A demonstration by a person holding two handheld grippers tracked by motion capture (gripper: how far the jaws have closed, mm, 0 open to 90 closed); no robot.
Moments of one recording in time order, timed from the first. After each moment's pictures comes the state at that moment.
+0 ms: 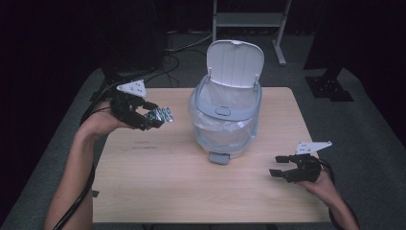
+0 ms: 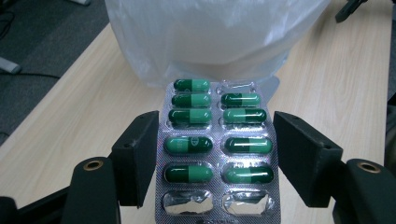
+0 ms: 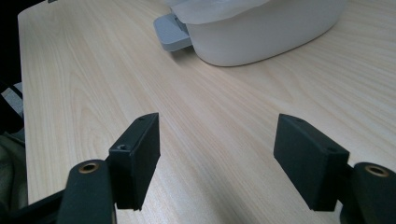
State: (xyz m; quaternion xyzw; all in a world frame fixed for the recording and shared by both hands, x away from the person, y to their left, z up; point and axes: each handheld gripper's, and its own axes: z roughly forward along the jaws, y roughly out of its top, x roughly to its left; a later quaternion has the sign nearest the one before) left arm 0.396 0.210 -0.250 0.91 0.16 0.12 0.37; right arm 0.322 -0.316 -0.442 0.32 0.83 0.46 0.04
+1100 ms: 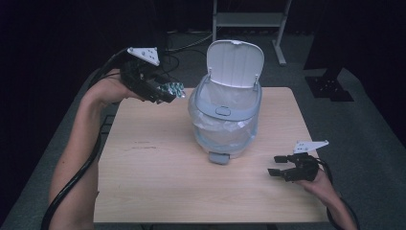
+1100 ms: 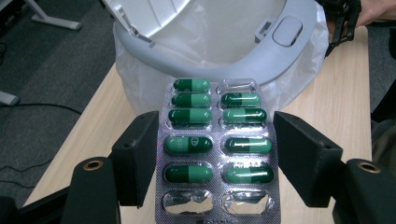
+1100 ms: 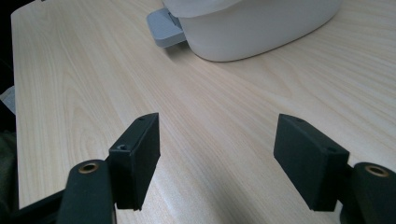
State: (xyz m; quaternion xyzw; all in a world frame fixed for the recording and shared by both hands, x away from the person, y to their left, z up) left arm 0.428 0.174 -0.184 0.91 0.12 0.11 0.37; right arm 0.328 -0.313 -0.448 0.33 0.83 0.45 0.04
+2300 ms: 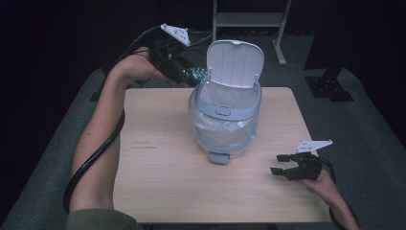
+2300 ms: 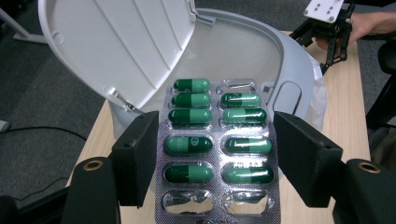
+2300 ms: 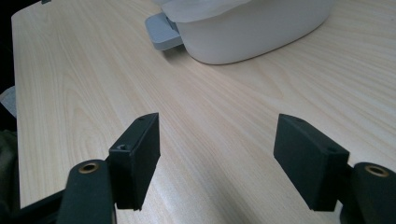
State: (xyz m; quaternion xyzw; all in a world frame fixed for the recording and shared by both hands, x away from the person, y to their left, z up) left arm 0.458 0.106 -0.152 0.92 0.07 0.10 0.36; right arm 0.327 -0.321 -0.443 0.32 0.83 0.45 0.04
